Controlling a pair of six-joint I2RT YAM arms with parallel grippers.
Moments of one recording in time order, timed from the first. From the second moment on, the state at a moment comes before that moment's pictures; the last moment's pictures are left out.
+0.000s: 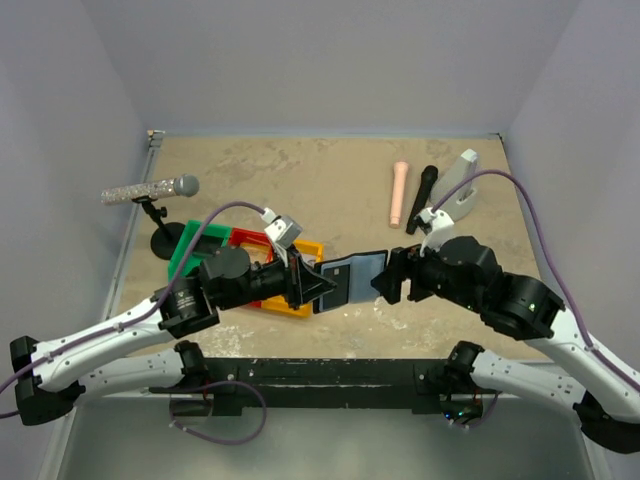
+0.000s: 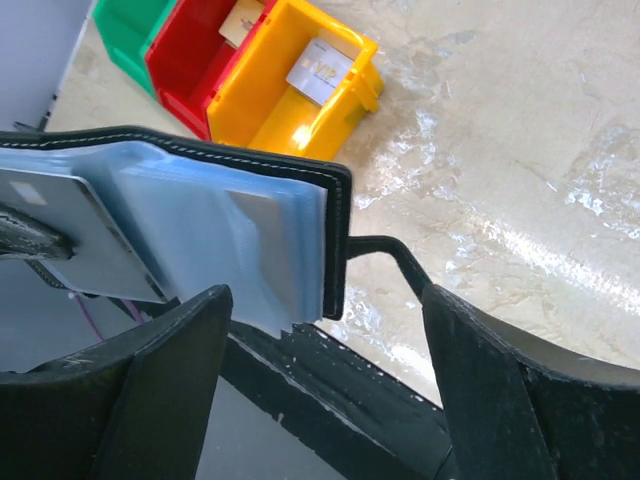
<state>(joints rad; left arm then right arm) -1.09 0.87 0.85 -0.15 0.08 -0.58 0.93 0.77 1.08 -0.88 0.16 0.56</state>
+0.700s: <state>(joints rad) -1.06 0.75 0.81 -0.14 0.29 -0.49 0.84 0.51 1.06 -0.79 0.06 0.49</state>
